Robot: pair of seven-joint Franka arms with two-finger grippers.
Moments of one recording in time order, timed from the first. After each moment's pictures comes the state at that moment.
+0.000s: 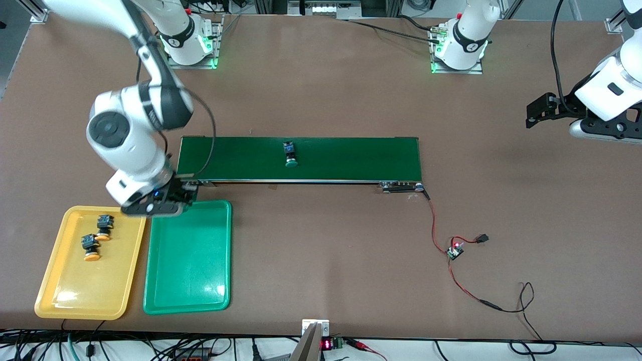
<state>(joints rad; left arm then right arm) -0.01 -0.02 -0.04 -1.66 0.00 1.60 0.05 0.10 0.44 0.14 -1.72 -0.18 2.27 0.29</state>
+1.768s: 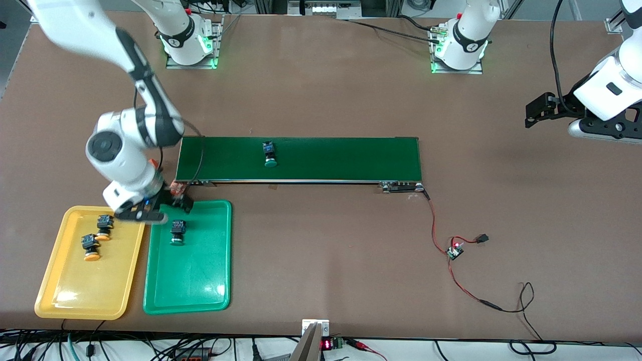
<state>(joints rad) -0.01 -0.02 -0.05 -1.66 0.00 1.59 0.05 0.07 0.37 0.11 -2.02 -0.18 2.54 0.35</state>
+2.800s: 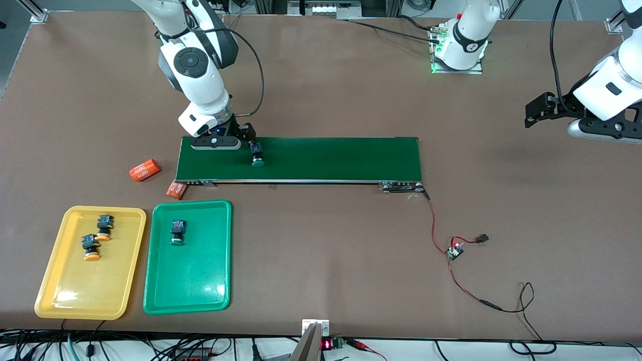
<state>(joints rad) -0.01 -0.02 -0.05 -1.66 0.00 1.59 0.05 0.10 0.12 0.43 -2.31 -0.18 2.48 0.64</state>
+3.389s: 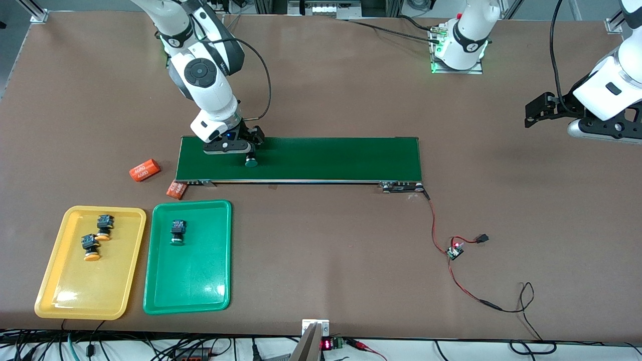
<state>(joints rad) -0.01 -0.02 -0.05 -1.66 0.00 1.59 0.05 0.11 0.21 0.44 -2.31 -0.18 2.55 0.64</state>
